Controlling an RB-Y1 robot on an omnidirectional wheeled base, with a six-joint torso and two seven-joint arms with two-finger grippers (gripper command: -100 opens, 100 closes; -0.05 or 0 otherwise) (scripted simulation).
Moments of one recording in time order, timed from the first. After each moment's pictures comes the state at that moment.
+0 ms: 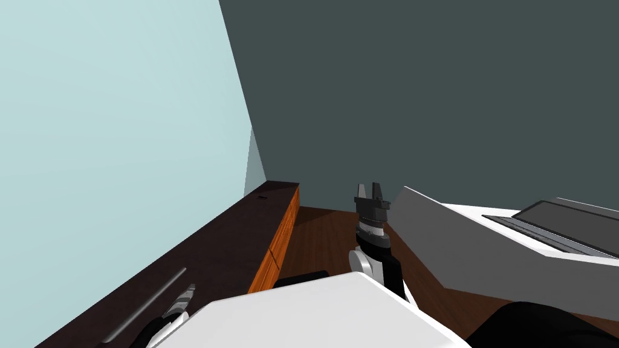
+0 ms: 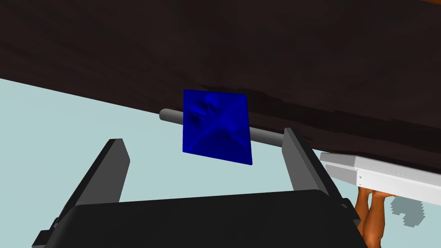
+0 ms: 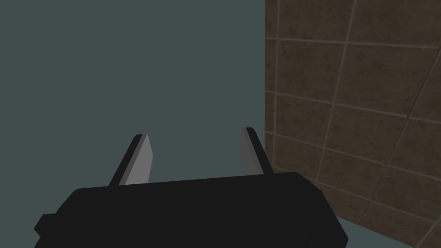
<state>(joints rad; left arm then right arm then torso) -0.07 0.34 0.82 -0.39 0.08 -0.20 -1.02 0.55 0.05 0.06 -2.37 -0.12 -0.64 0.08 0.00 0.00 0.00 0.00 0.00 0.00</state>
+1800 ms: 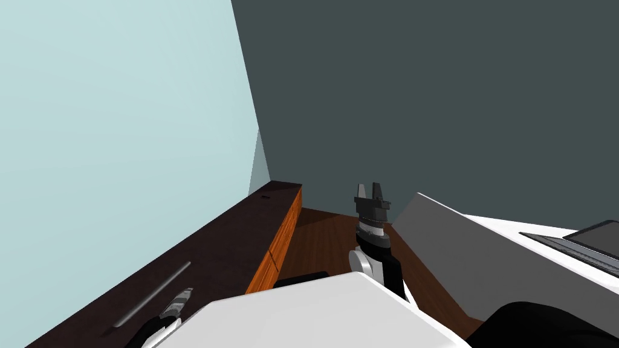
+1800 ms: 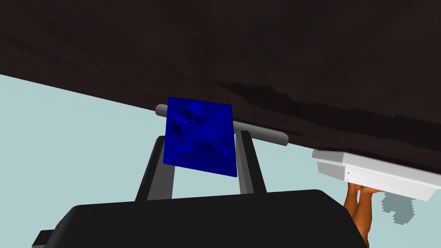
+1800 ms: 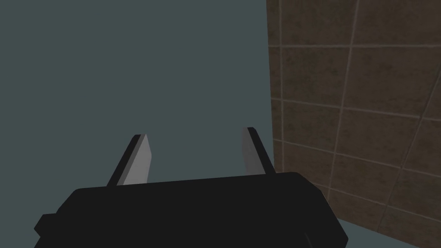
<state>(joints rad) -0.01 0.37 0.65 -0.47 0.07 -0.16 -0.88 0.55 0.05 0.06 -2.37 -0.12 -0.64 0.08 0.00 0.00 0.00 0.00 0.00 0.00</state>
